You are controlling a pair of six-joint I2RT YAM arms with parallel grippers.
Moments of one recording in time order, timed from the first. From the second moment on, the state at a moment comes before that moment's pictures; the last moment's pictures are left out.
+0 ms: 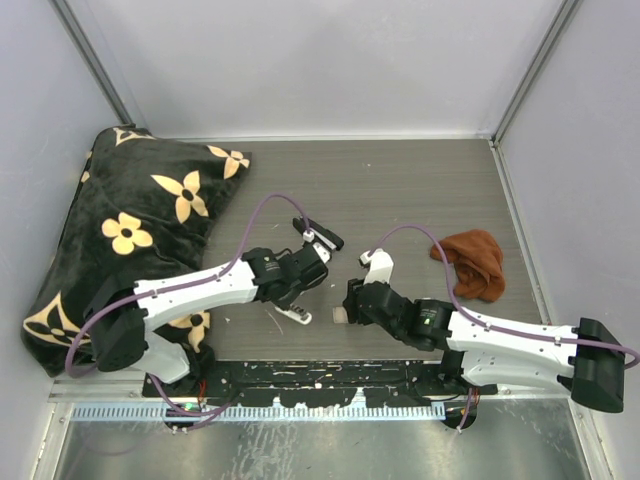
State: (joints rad) left arm -1.07 1.50 1.09 -0.87 -0.36 -0.29; right arm 1.16 0.94 0.52 -0.31 0.49 0.71
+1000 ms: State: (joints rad) left arm -0.77 1.23 1.09 -0.82 -0.37 -0.12; right arm 0.99 1.14 0.54 0.01 0.19 0.73
